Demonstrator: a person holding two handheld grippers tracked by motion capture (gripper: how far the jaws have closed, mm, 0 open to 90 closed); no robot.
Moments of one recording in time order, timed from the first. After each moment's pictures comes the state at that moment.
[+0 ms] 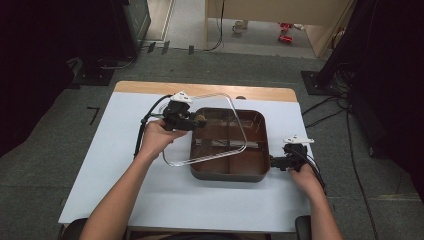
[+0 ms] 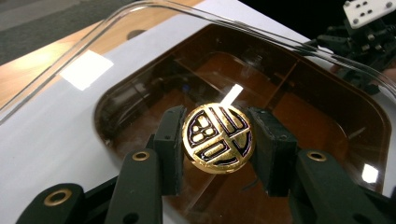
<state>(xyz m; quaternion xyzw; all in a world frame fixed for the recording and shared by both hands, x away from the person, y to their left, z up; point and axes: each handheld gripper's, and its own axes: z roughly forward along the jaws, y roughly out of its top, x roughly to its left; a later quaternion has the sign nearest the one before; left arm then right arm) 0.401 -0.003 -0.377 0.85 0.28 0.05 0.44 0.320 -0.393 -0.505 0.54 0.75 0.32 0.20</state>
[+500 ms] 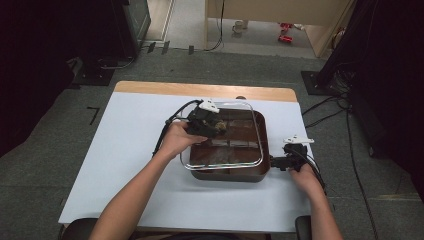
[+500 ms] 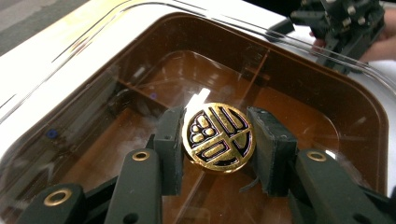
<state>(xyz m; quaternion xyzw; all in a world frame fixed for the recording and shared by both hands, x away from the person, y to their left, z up) 0.397 -0.065 -0.392 0.89 0.20 0.04 0.41 0.320 -0.393 -0.505 0.54 0.75 0.32 0.20</state>
